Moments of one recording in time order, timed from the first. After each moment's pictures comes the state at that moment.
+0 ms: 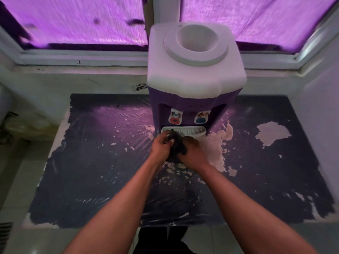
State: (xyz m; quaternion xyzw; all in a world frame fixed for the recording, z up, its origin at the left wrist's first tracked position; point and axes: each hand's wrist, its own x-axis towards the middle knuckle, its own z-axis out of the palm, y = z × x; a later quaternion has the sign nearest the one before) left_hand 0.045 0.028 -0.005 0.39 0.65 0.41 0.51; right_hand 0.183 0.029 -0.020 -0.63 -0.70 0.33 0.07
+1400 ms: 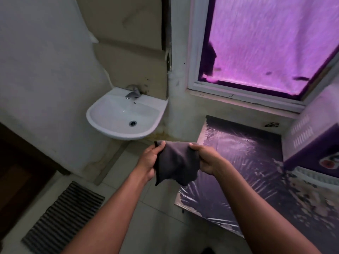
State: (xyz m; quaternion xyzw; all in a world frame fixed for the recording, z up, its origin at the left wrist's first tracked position) left_hand -0.498 -0.215 0.106 0.13 0.55 0.63 0.53; right_hand -0.333 -0.113 0.117 -0.49 -0.37 0.77 0.18
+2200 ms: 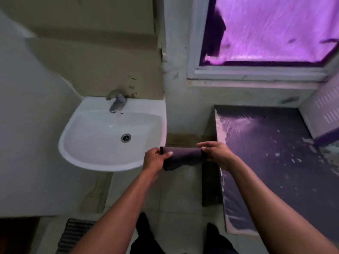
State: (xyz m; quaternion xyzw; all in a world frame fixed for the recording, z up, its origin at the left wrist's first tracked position) left_hand -0.696 -0.073 0.010 0.27 0.75 0.37 0.49; right_hand -0.469 -0.014 0.027 -0.63 -0.46 0.60 0.18
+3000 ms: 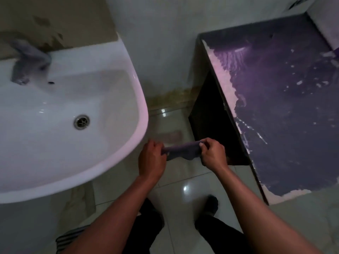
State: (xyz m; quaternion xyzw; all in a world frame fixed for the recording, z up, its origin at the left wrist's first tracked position) left_hand -0.724 -0.071 -0.220 0.71 0.66 0.11 0.22; right_hand -0.515 -0.084 -0.216 -0.81 -0.43 0.36 0.17
